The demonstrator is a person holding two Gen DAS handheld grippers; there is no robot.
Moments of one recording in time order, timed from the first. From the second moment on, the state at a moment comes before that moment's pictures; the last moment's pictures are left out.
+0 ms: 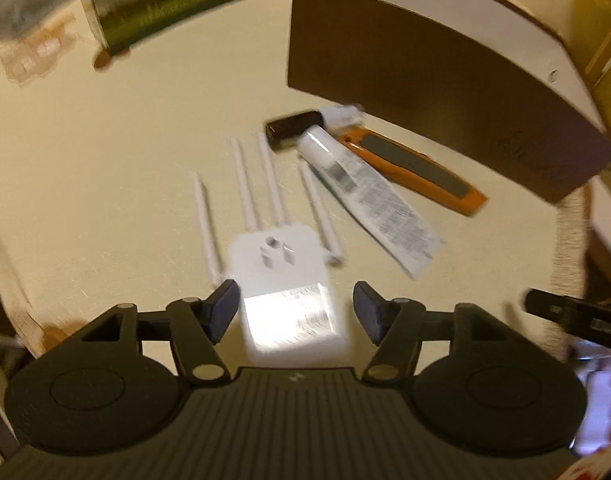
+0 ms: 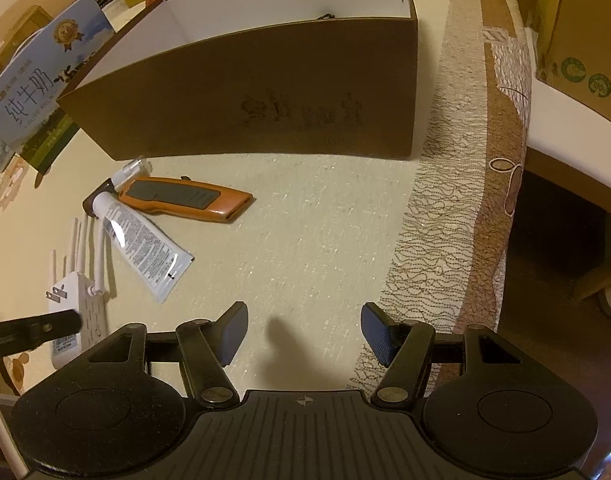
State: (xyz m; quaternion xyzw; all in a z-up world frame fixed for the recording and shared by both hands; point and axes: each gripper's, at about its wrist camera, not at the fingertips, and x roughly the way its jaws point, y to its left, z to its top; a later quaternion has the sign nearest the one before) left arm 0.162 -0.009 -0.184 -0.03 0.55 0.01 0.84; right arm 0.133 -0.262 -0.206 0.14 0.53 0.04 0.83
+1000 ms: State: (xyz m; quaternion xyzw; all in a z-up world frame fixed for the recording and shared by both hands) left arm 0.158 0.063 -0.192 -0.03 0.53 0.08 0.84; right arm 0.197 -0.127 -0.235 -0.06 0.47 0.26 0.84
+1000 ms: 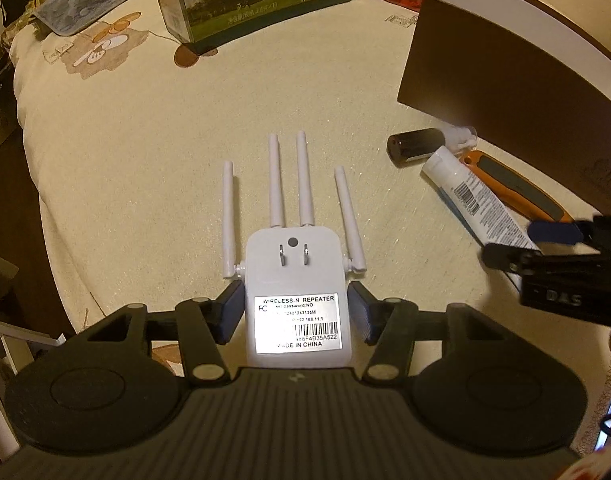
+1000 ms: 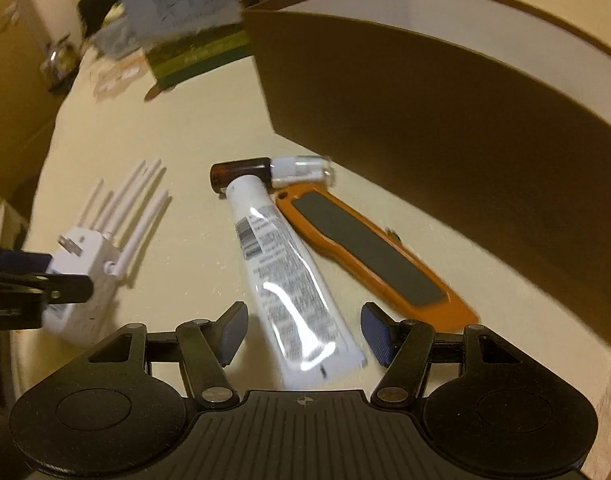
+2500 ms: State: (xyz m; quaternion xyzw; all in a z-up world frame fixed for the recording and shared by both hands) left arm 0.137 0.029 -0.215 0.03 0.57 0.03 0.82; right arm 0.125 -0.120 -0.236 -0.08 0.50 0.23 0.83
